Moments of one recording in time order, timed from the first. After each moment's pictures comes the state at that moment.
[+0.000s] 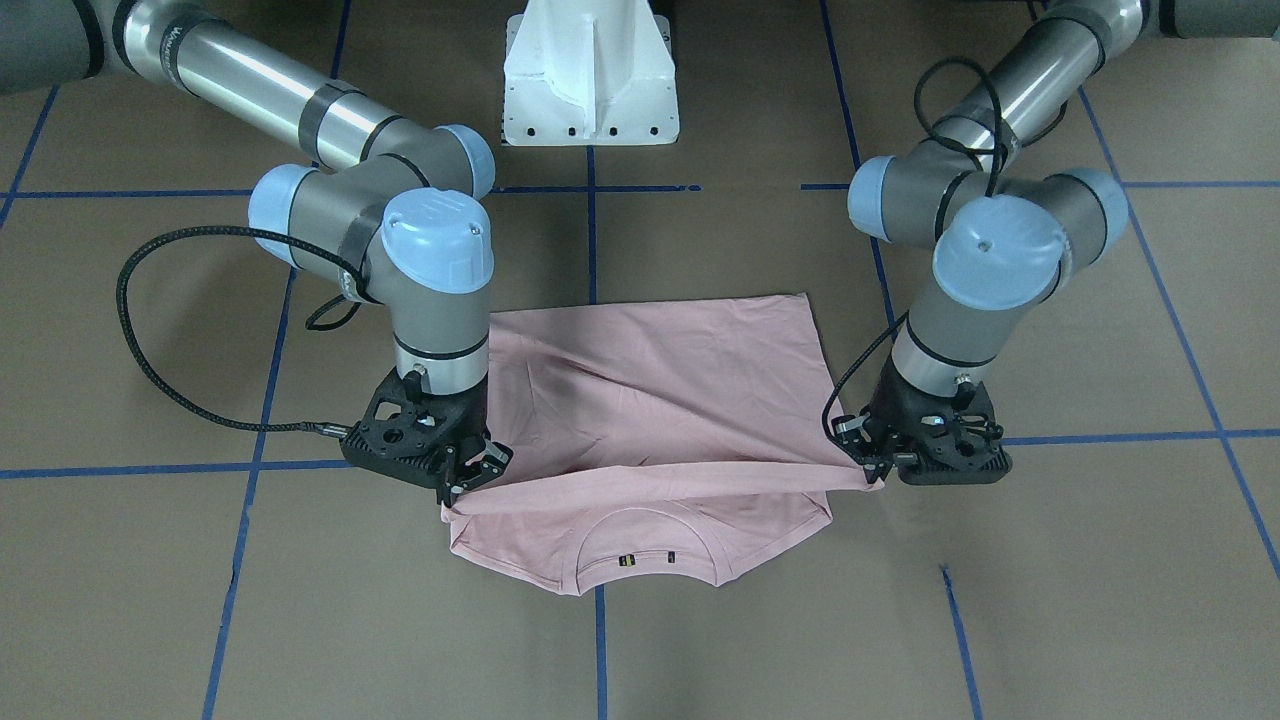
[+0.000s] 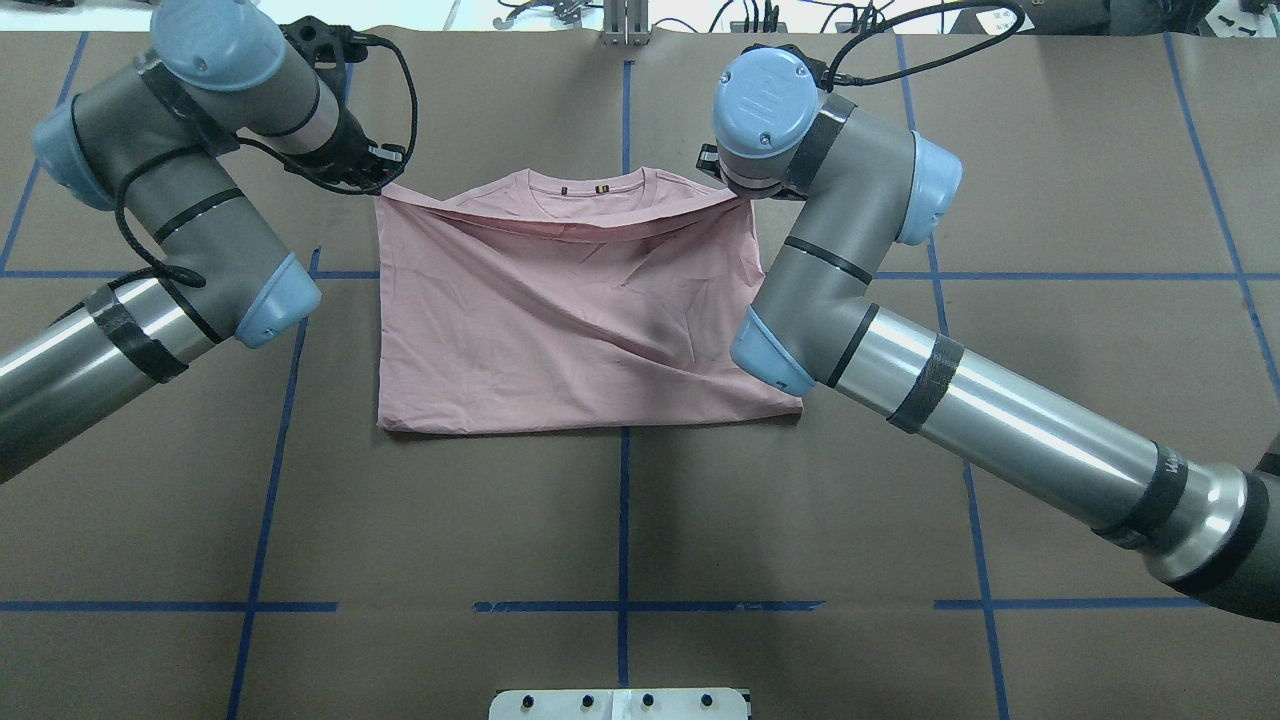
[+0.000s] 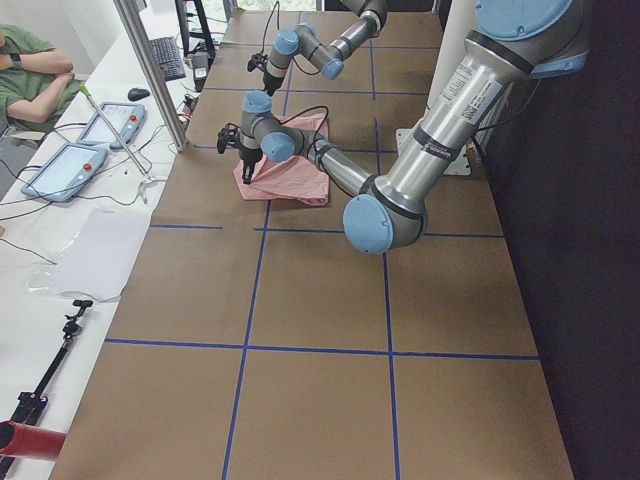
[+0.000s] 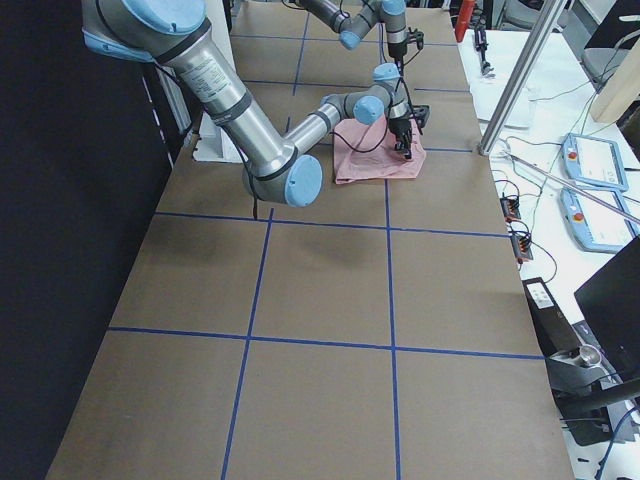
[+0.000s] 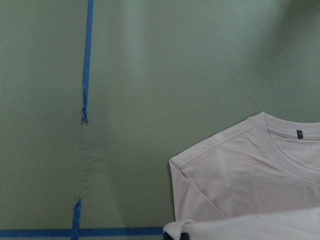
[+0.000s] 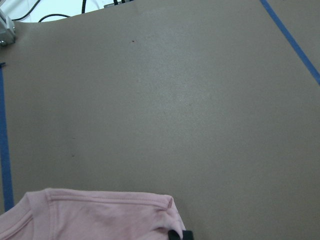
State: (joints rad) left arm -0.88 -2.20 -1.37 -1.91 -1.94 -0.94; right arm 0.71 -0.74 1.30 -1.42 1.62 1.39
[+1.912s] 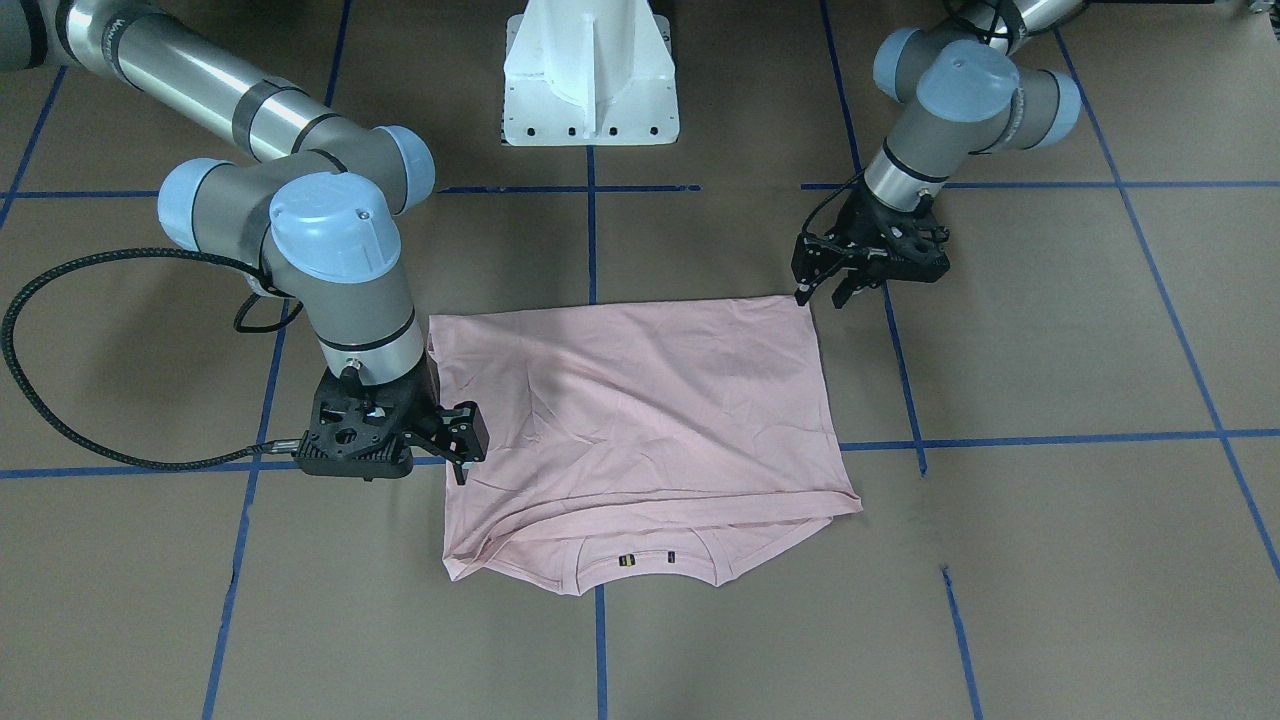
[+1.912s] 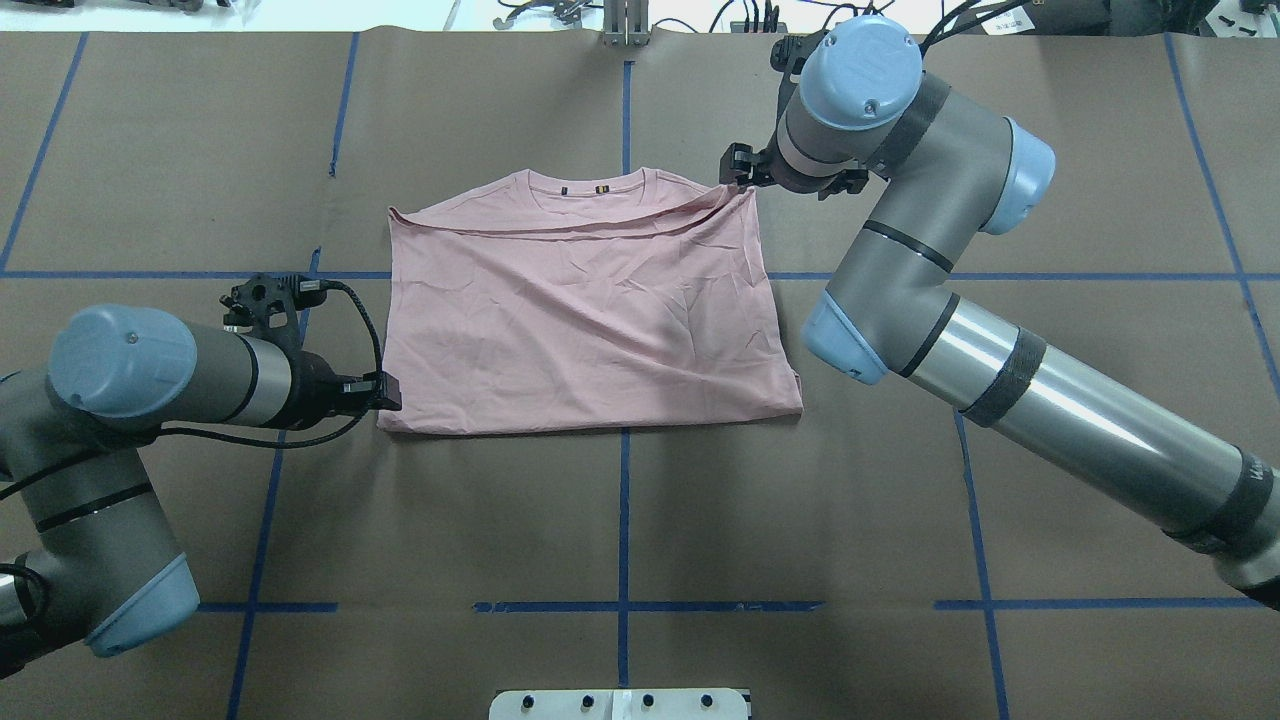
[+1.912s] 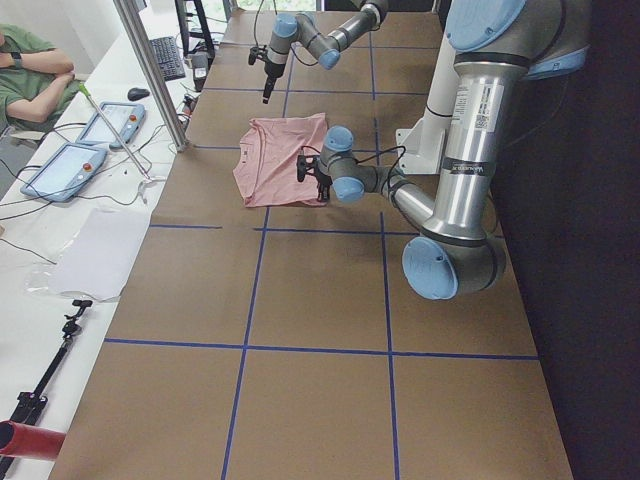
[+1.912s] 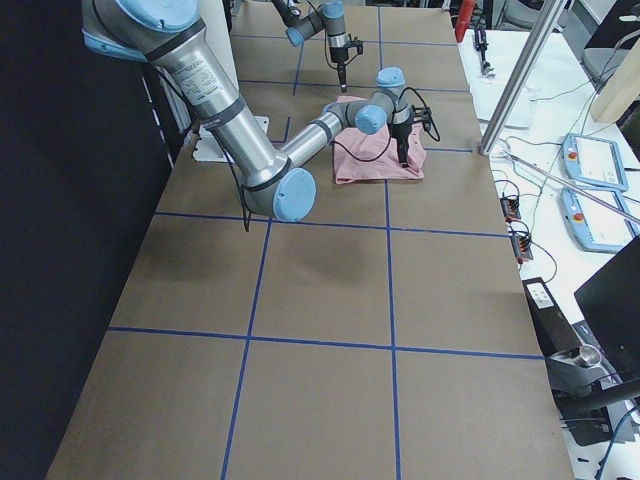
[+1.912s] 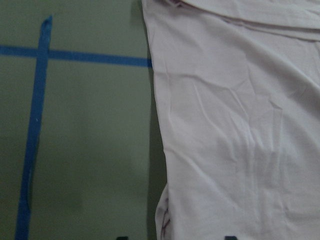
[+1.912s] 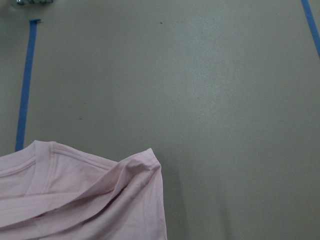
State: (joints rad) left arm -0.56 -1.75 -1.82 -2.17 -1.84 -1.35; right arm 0.77 -0.86 1.44 -1.37 1.78 1.12
